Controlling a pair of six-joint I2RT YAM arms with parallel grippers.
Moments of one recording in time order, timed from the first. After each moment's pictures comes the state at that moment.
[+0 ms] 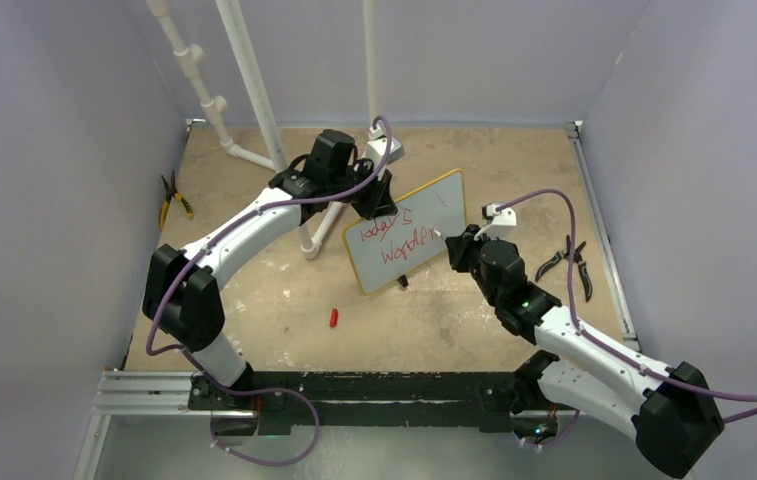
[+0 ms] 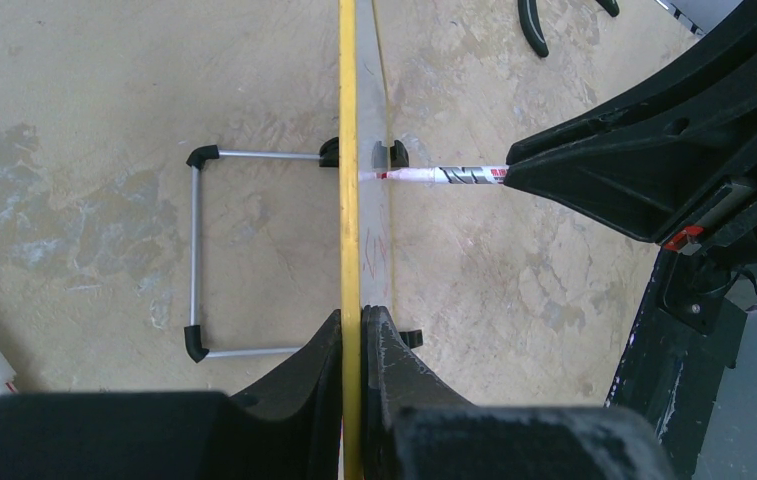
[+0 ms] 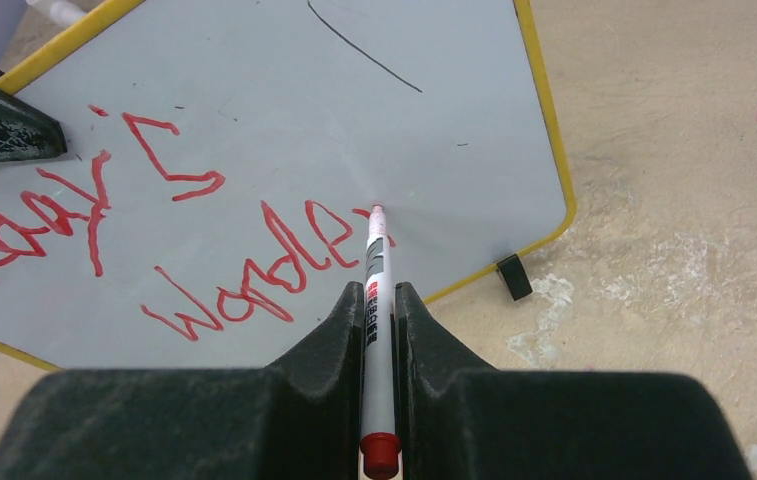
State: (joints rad) left arm -0.58 1.65 1.42 -0.37 0.52 0.03; right arm 0.65 0.91 0.46 0.16 0.38 0.48
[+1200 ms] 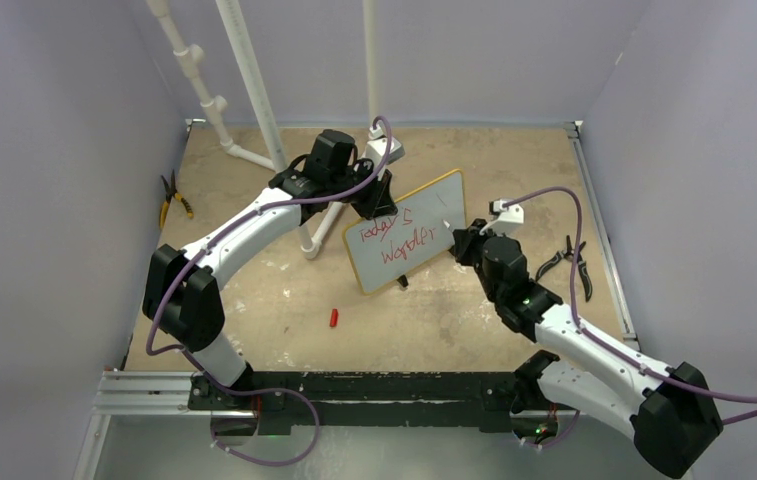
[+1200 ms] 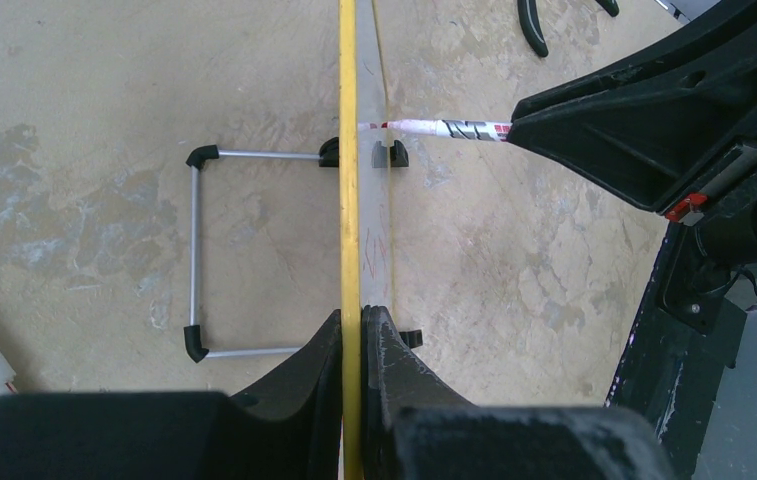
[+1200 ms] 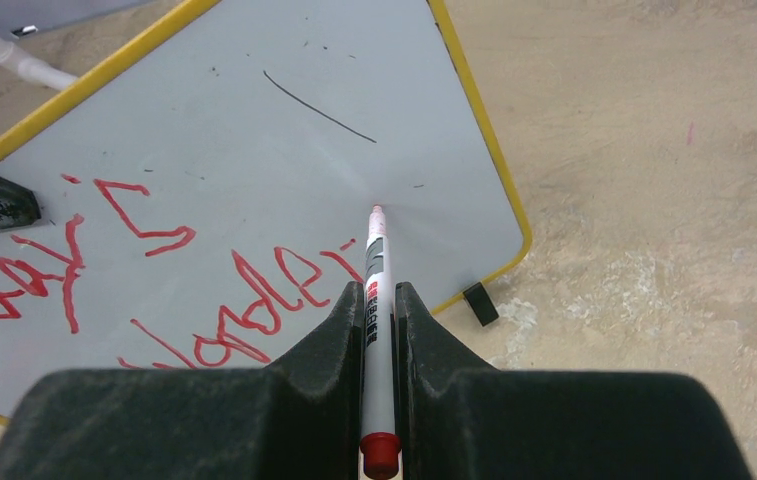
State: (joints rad) left arm -0.58 1.65 1.42 -0.37 0.52 0.03; right arm 0.63 0.91 0.48 0.17 0.46 0.48
